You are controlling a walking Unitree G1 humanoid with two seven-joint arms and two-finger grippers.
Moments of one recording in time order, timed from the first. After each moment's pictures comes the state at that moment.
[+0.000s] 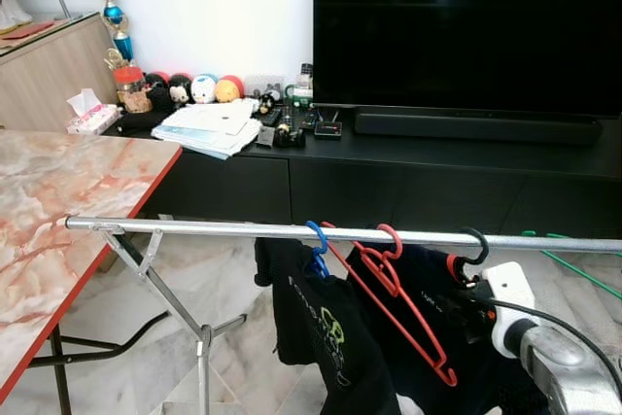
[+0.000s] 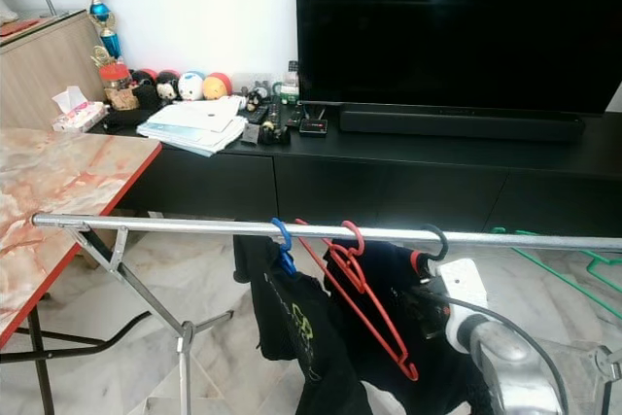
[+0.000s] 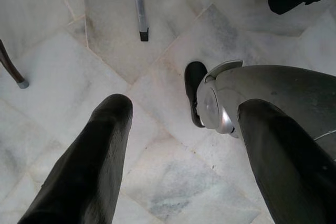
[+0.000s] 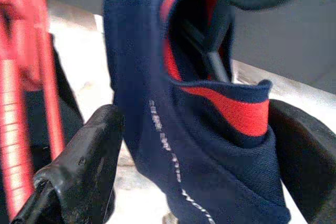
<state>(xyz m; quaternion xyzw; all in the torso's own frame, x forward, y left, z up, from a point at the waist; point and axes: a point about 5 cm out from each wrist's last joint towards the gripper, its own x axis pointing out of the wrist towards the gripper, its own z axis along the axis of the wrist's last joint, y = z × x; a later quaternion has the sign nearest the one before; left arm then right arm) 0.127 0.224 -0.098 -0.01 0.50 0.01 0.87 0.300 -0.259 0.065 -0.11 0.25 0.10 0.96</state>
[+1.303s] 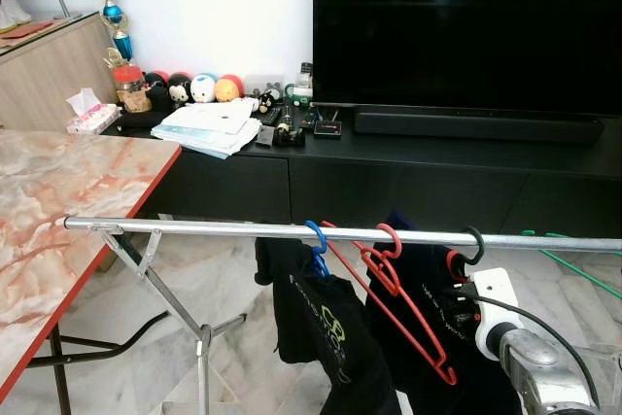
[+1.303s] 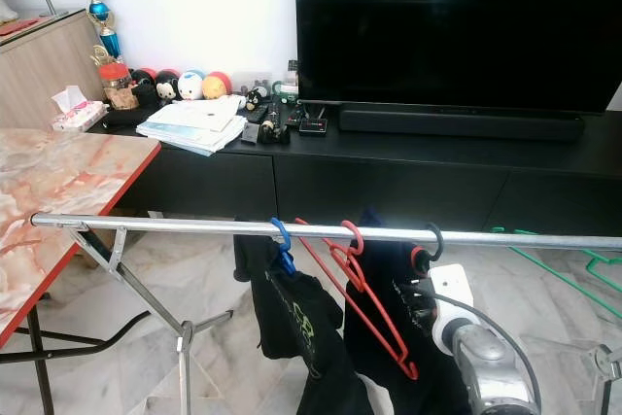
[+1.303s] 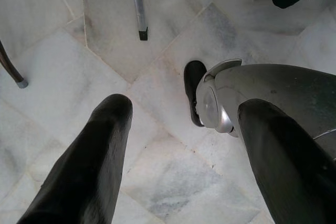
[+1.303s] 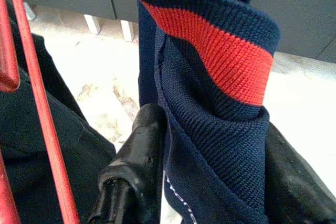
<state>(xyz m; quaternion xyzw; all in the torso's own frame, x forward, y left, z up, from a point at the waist) 0.126 0.224 -0.098 -0.01 0.50 0.01 0.87 0.304 -0.245 0.043 -0.07 0.27 0.06 0.96</state>
